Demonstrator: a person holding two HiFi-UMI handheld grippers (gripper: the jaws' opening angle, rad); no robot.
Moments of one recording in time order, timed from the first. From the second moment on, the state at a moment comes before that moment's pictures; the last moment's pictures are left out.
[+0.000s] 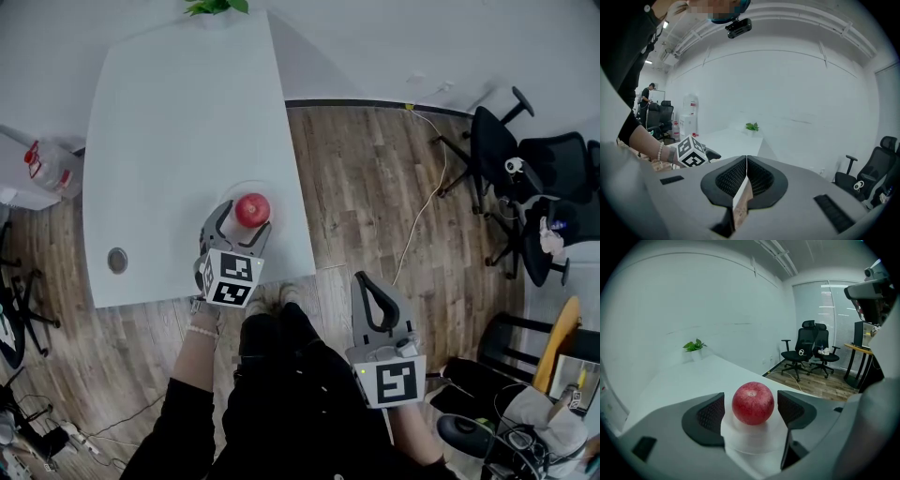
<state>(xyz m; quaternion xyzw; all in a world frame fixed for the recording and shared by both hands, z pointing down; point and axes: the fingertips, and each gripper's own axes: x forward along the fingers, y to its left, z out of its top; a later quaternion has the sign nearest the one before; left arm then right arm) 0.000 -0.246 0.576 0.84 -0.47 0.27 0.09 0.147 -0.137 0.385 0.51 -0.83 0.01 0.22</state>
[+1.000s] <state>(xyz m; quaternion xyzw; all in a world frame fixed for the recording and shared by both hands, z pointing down) -0.026 -0.216 0.476 0.84 -0.50 0.23 0.03 0.100 -0.159 0.367 0.45 -0.87 -0.02 0.19</state>
